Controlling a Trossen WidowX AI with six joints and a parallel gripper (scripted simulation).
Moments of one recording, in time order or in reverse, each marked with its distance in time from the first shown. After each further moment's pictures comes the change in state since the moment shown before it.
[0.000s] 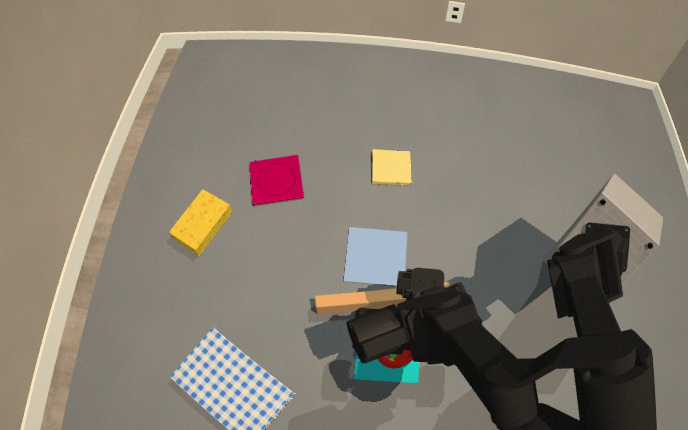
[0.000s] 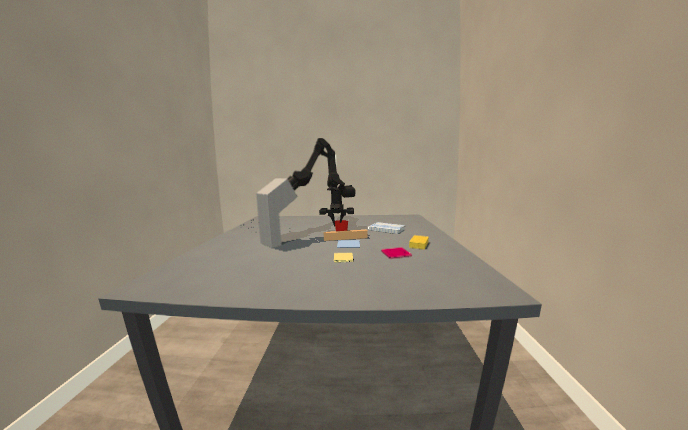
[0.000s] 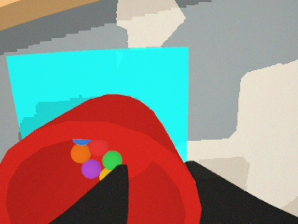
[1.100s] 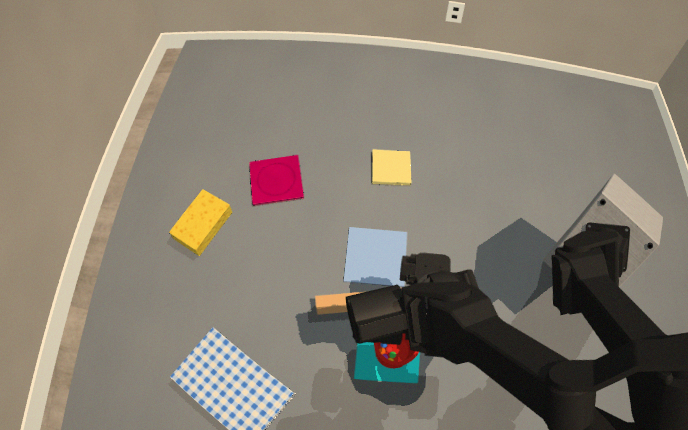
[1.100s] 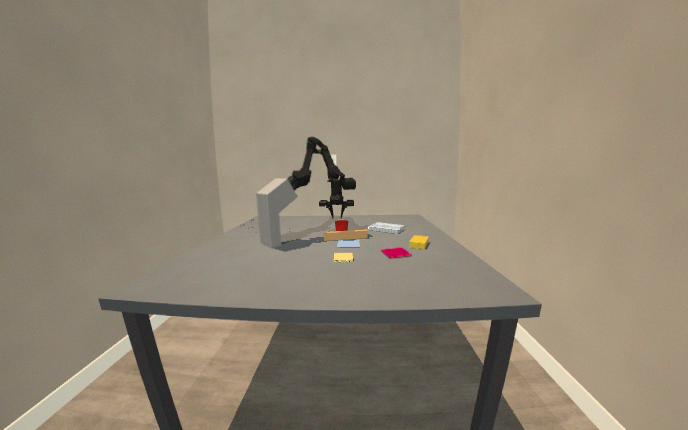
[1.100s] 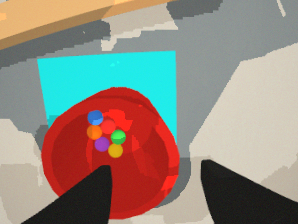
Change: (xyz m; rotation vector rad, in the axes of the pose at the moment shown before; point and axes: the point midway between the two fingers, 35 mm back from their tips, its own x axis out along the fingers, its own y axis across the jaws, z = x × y) arm -0.044 0.001 0.004 0.011 -0.001 -0.007
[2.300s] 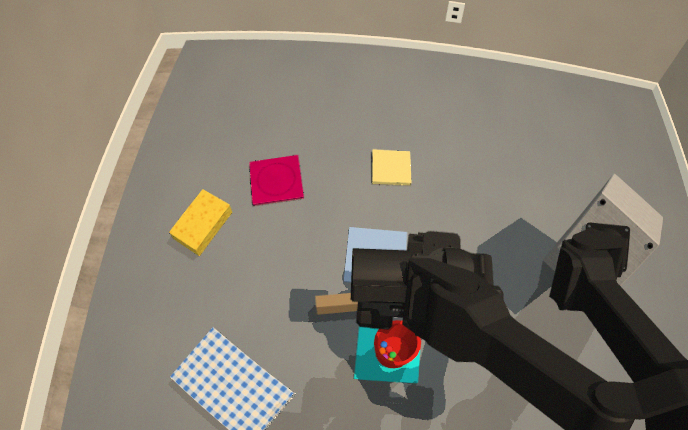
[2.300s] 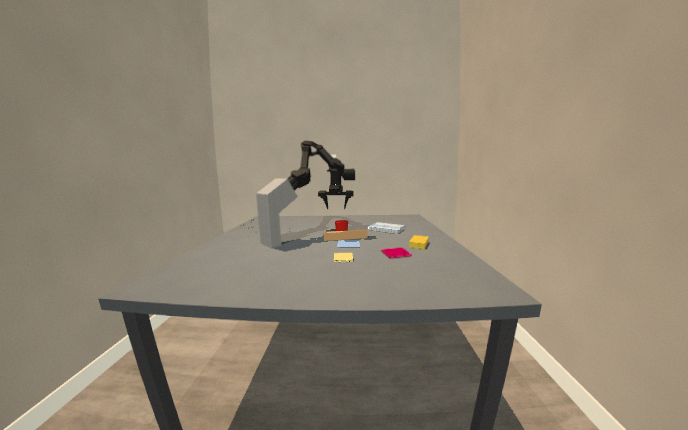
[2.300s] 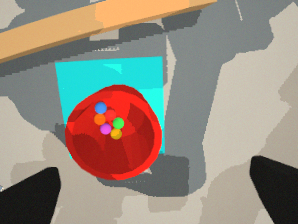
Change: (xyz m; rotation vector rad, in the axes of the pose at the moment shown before) arm -0.053 -0.003 0.007 0.000 -0.001 -0.013
